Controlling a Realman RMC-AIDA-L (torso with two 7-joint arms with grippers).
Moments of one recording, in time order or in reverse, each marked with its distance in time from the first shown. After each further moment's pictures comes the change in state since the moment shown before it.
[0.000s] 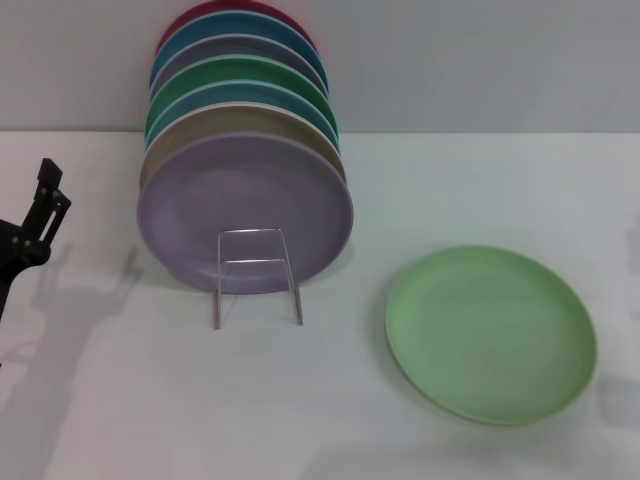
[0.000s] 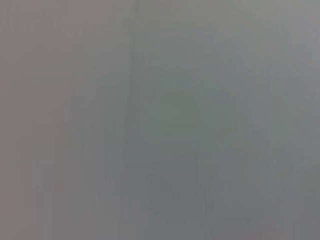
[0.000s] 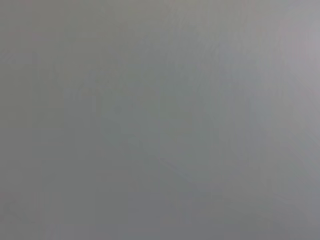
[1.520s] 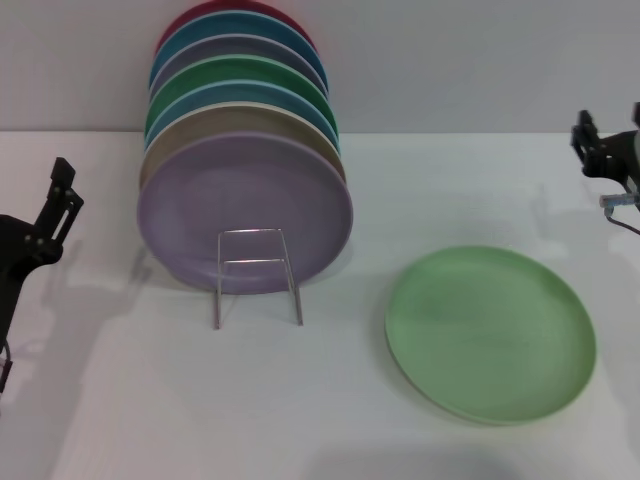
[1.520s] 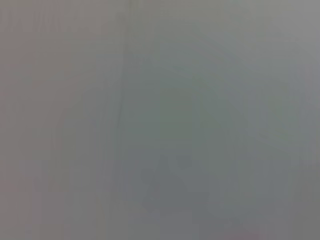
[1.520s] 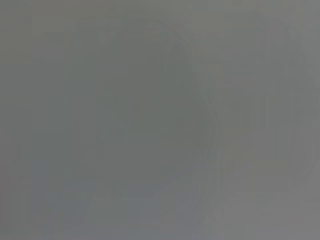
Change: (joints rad) left arm -0.007 -0.003 0.014 -0.012 0.000 -0.014 -0.002; right arm -0.228 -0.011 0.489 0.953 0.471 1.420 -0.836
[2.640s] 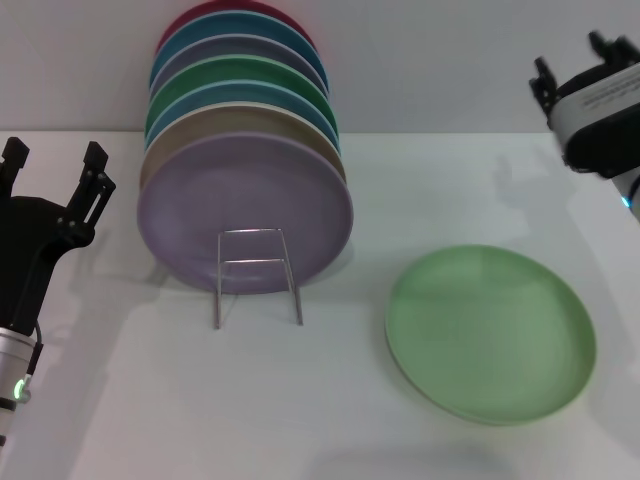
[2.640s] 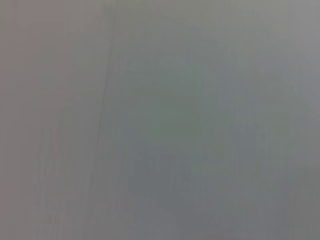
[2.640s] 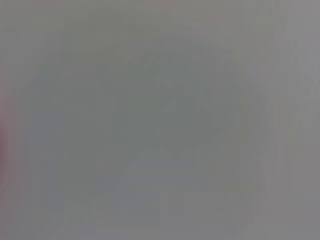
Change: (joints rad) left arm -0.027 -0.001 0.011 -0.056 -0.010 -0.044 0.009; right arm 0.153 0.008 0.006 -0.071 -0.141 -0.041 -0.204
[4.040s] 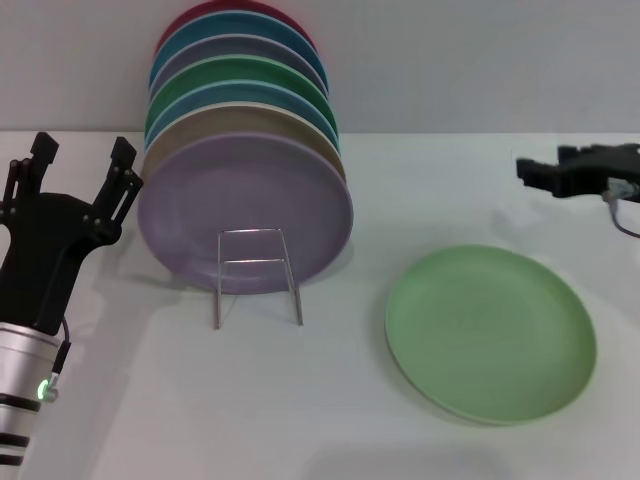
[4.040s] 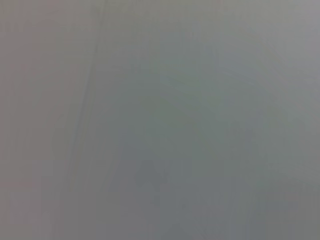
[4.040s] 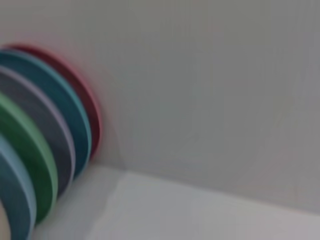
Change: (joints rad) left arm 0.008 0.000 0.032 -0.064 0.007 0.003 -0.010; right arm 0.026 -0.009 0.510 0.151 -0.681 1.117 0.970
